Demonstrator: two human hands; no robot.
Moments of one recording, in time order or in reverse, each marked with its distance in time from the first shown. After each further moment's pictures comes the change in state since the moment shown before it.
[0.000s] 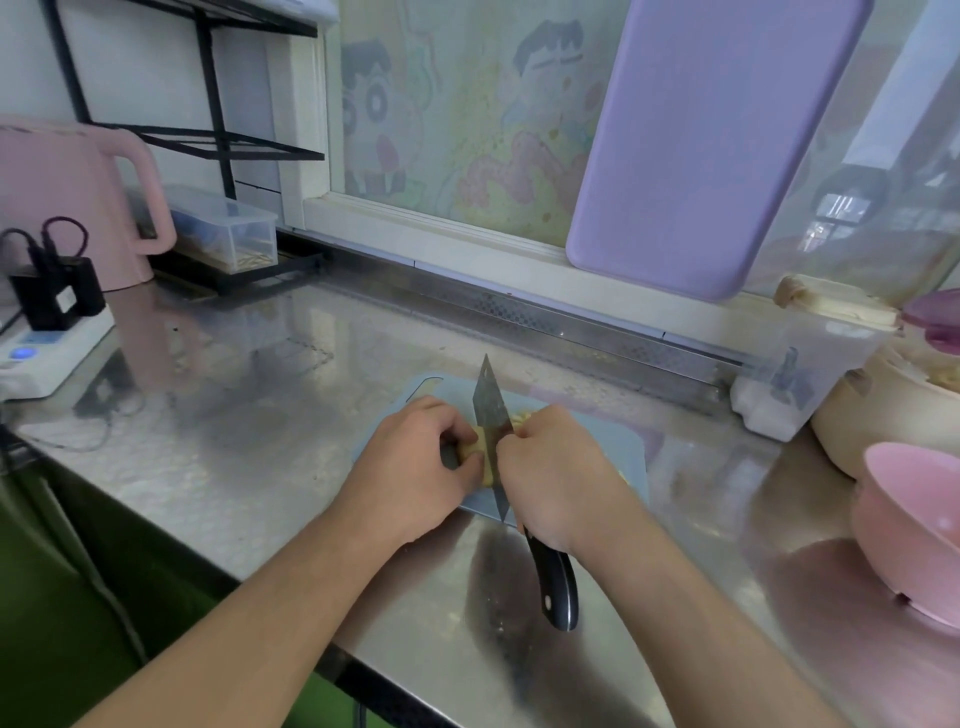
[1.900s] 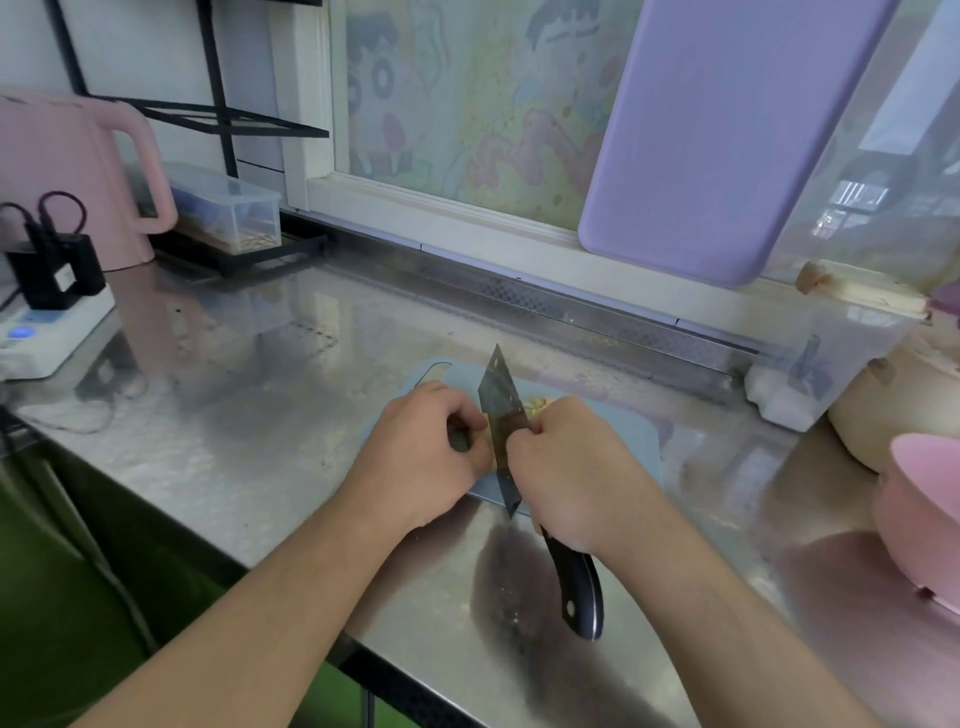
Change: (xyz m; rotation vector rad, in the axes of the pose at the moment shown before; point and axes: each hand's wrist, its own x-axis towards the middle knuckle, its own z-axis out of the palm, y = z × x) left_hand 0.000 0.002 -0.002 -0.041 0.008 -0.065; right_hand 0.004 0.006 0.014 0.208 0.119 0.091
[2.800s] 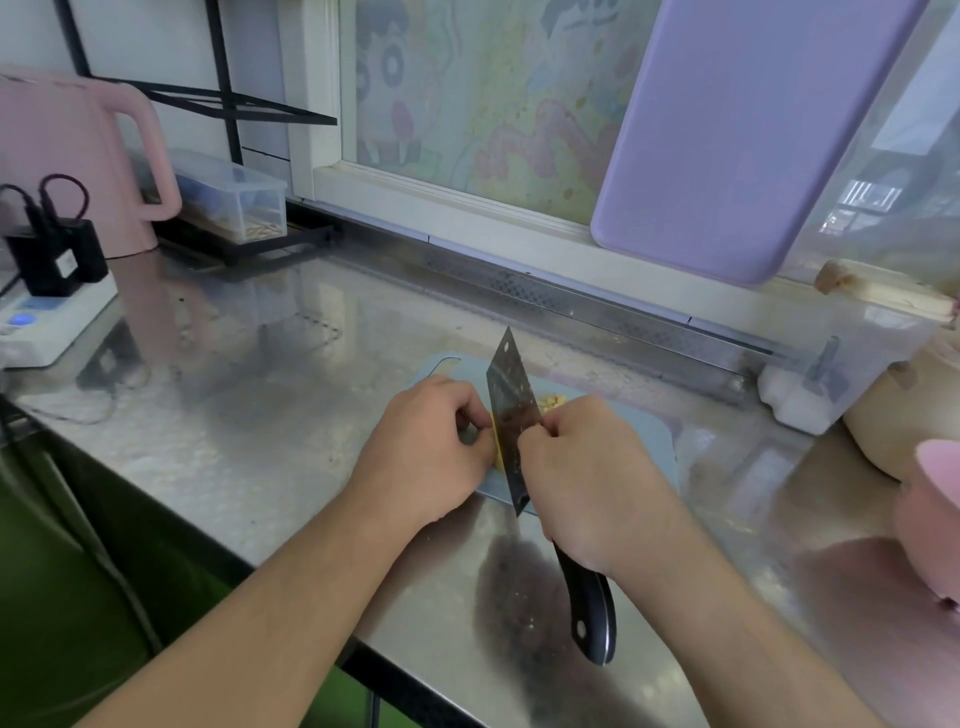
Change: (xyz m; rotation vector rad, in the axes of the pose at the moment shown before) left_hand 0.000 0.001 -0.003 0.062 0.039 -0.001; right_hand -0.004 -0.004 0.002 -0.192 0.002 -0.159
